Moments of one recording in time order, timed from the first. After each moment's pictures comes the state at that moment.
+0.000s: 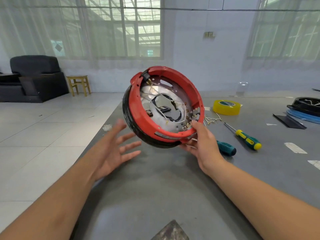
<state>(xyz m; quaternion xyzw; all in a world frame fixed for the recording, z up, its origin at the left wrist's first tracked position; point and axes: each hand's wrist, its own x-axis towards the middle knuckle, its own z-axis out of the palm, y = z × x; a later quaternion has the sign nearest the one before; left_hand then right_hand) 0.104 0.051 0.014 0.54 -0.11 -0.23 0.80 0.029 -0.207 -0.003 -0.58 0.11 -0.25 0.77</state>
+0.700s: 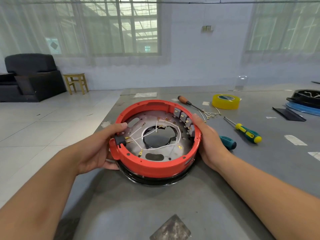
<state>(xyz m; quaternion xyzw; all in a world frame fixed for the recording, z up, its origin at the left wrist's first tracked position) 0.111 0.080 0.028 0.69 -0.18 -0.32 0.63 0.024 -0.221 -0.008 -0.61 0.05 -0.18 0.77</state>
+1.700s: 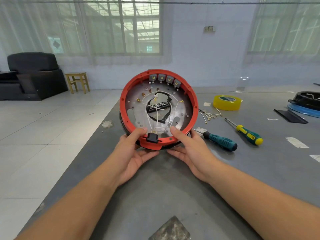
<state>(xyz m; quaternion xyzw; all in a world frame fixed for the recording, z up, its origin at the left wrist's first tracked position) 0.083 0.002 -0.003 0.48 -0.04 -0.23 0.85 0.019 -0.178 -0.015 -0.58 0.03 -0.14 0.80</state>
